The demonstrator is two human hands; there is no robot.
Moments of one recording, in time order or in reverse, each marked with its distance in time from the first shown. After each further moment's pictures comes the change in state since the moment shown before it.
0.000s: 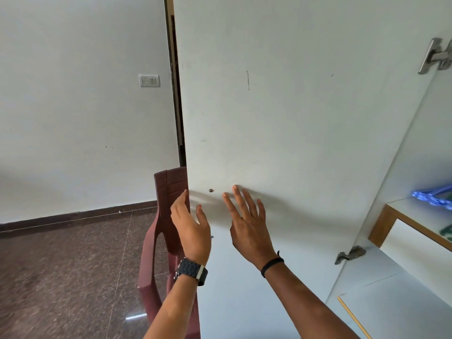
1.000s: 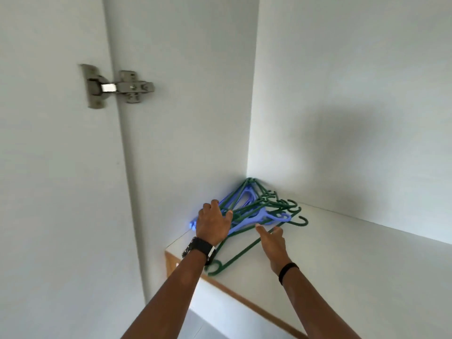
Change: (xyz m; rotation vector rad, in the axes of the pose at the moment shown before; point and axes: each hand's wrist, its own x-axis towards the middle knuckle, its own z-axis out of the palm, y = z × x) left_hand -0.242 0.277 0.486 0.103 -1.092 0.340; right_hand -0.187 0.496 -0.231 0.676 0.505 1.543
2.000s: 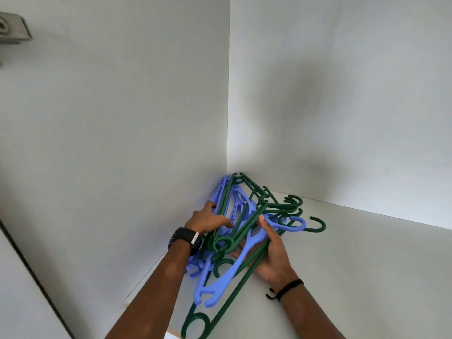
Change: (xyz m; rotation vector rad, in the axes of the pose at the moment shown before) left_hand 0.145 -0.018 0.063 -0.028 -0.660 -0.158; right_hand 0.086 0.006 0.024 0.932 -0.343 0.140
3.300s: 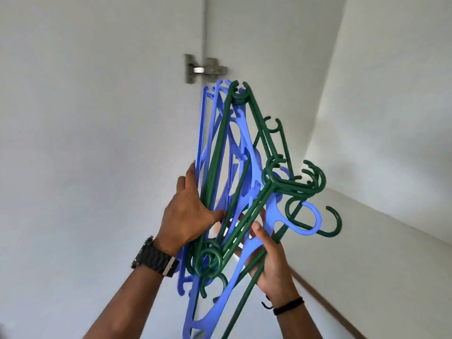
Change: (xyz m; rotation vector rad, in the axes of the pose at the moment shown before) left_hand -0.424 -0.007 0.071 -0.017 0.995 0.050; right_hand -0.290 0.032 0.022 -0.073 -0.624 0.239
